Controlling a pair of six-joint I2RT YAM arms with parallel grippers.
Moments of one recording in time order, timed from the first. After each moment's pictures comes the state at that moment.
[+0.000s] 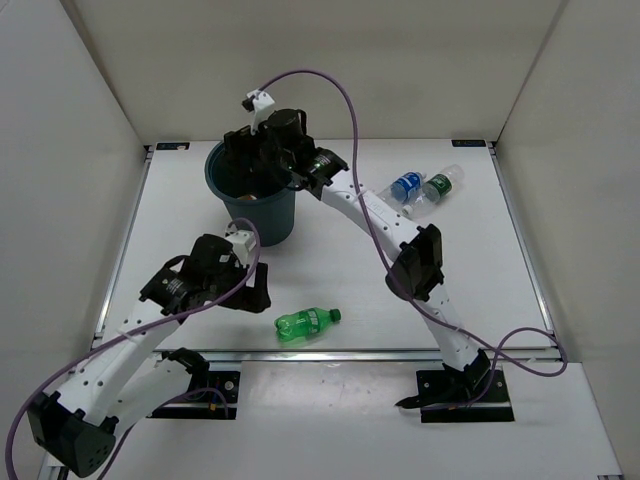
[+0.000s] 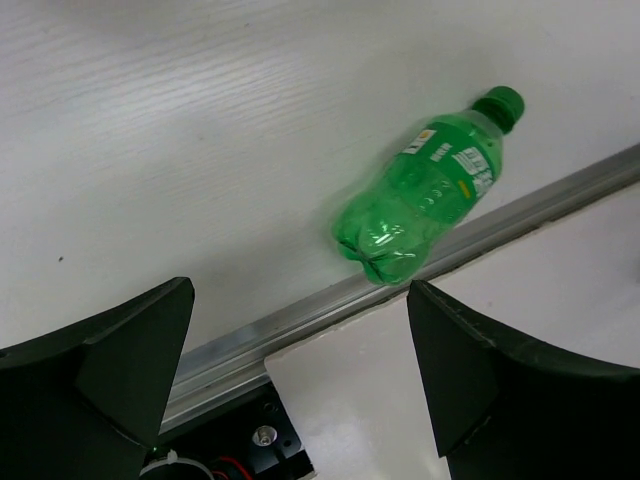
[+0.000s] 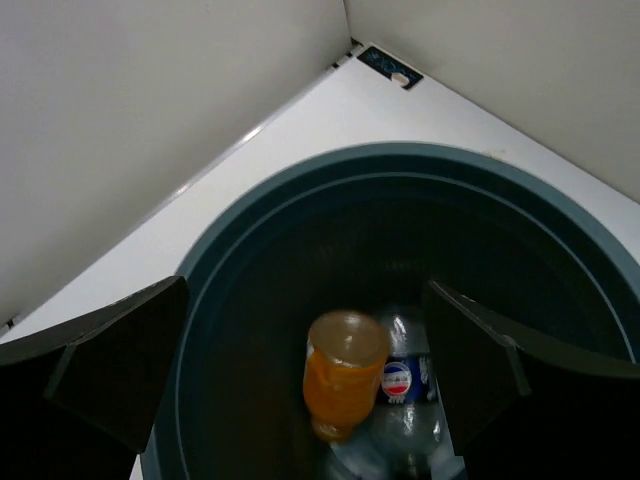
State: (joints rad) left arm -0.52 0.85 0.79 -0.86 0.12 -0.30; right arm 0.80 2.34 2.50 -0.33 -0.12 0.19
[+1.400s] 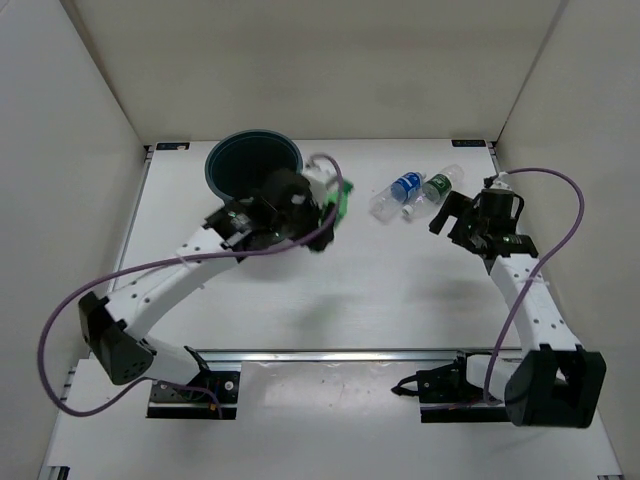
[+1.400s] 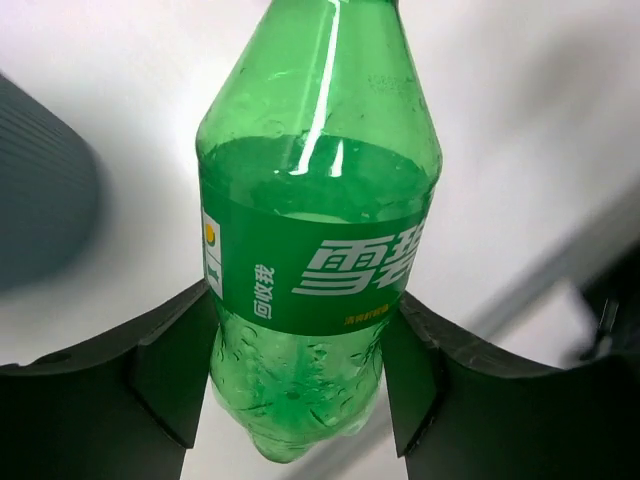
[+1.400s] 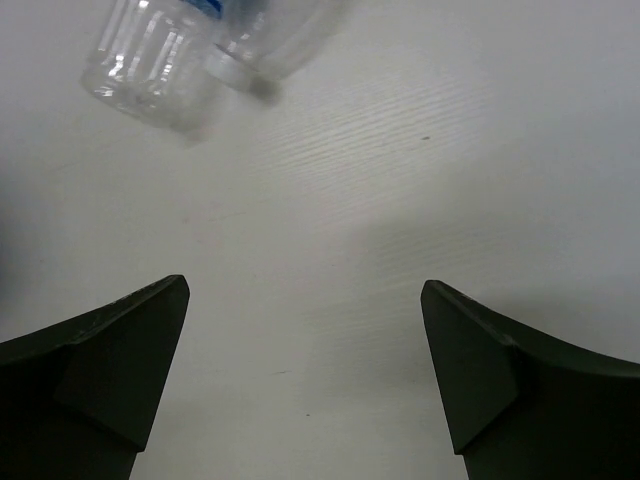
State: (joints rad) left arm -0.83 1.42 1.38 -0.70 -0.01 -0.18; right arm -0.02 1.10 0.88 -0.45 -0.06 0.39
